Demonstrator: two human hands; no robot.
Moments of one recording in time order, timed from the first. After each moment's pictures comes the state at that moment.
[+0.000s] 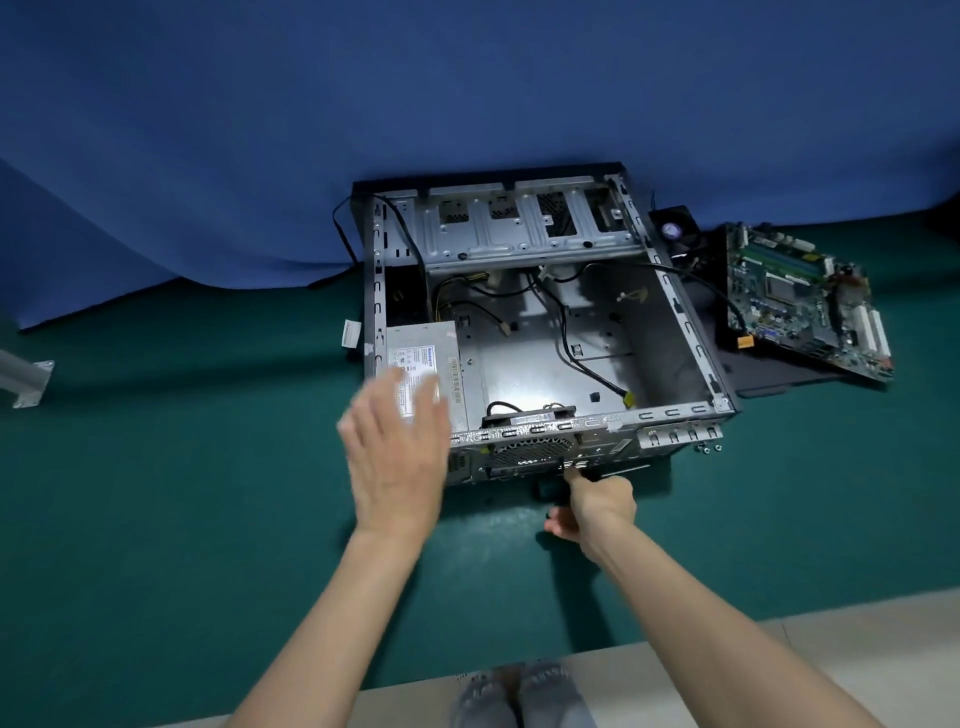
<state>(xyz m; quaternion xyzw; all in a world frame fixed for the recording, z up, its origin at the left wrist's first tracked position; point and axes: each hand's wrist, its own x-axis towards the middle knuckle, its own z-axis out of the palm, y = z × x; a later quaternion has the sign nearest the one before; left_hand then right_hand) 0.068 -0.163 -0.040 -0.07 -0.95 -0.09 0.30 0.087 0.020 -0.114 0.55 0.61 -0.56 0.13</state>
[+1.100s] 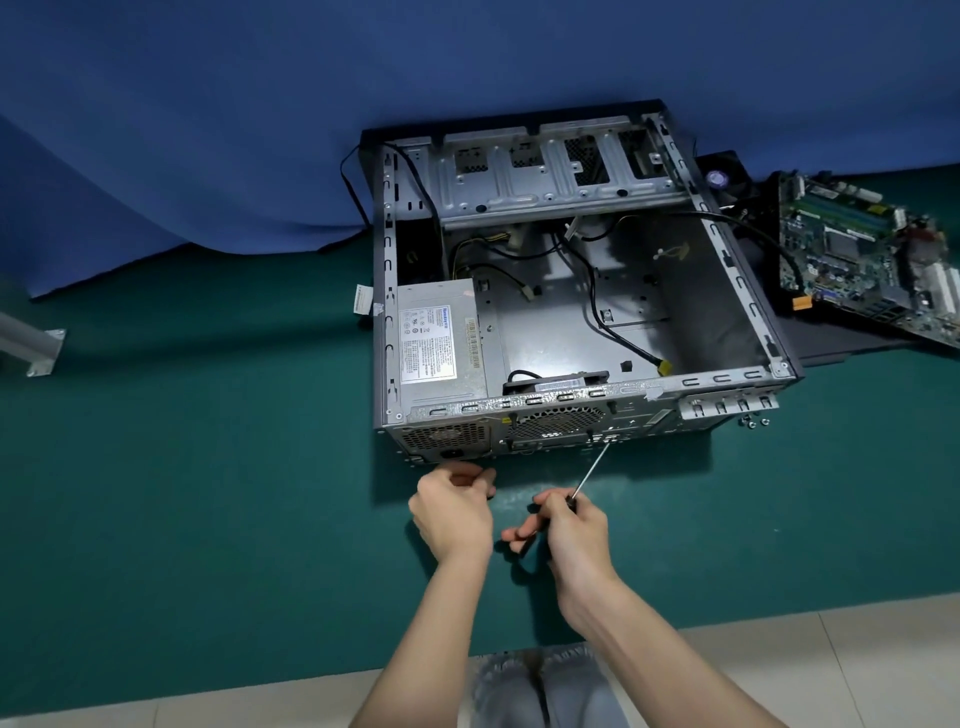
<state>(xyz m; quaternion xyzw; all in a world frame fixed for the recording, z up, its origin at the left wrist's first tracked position) 0.109 -0.128 -0.128 0.38 -0.79 -0.48 -0.05 0.143 -0.040 -0.112 0.44 0.54 -0.71 0.13</state>
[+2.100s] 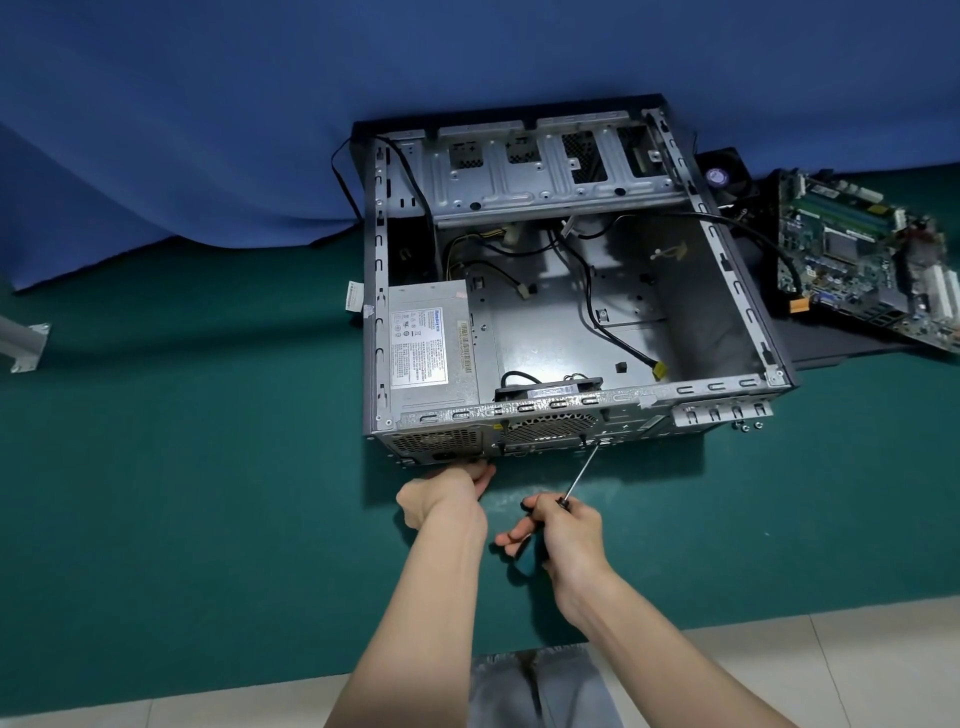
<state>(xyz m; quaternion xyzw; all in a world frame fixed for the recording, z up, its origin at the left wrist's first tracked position) 0.072 -0.126 -0.111 0.60 -0.43 -0.67 -0.04 0.136 -0.031 -0.117 0.44 0.53 -0.70 0.17</state>
